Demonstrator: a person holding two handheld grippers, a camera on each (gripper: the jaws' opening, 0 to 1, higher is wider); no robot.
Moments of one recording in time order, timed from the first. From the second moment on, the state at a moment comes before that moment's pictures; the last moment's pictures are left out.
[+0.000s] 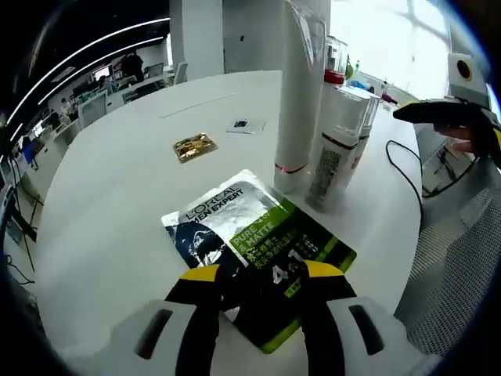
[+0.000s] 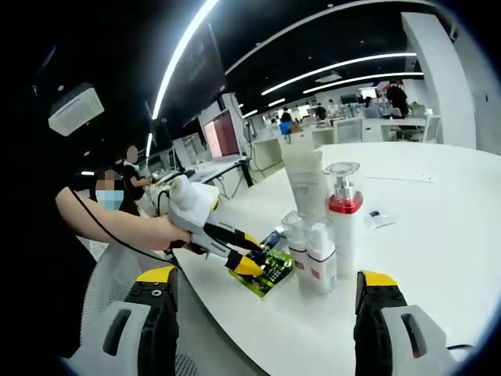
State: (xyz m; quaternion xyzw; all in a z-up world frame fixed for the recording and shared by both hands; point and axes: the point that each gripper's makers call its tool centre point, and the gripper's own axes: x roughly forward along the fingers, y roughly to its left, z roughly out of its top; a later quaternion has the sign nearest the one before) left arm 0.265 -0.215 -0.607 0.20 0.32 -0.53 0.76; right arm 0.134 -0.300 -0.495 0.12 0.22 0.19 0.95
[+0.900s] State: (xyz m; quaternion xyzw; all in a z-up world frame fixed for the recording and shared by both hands) left arm 0.279 -0.162 -0.557 0.11 0.31 -0.47 0.82; right arm 0.135 -0.313 -0.498 0.12 0.22 0.16 0.96
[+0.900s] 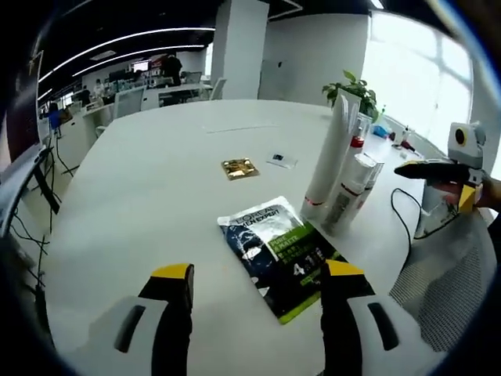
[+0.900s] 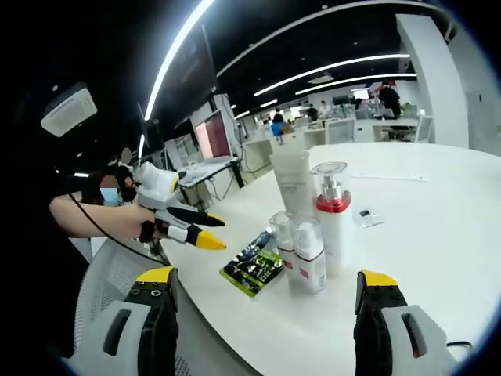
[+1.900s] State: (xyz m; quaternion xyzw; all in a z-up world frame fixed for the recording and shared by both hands) left arm 0.275 -0.122 -0.555 0.06 0.33 -0.42 0.84; right arm 0.135 -0.315 -0.504 0.11 0.23 0.15 0.96
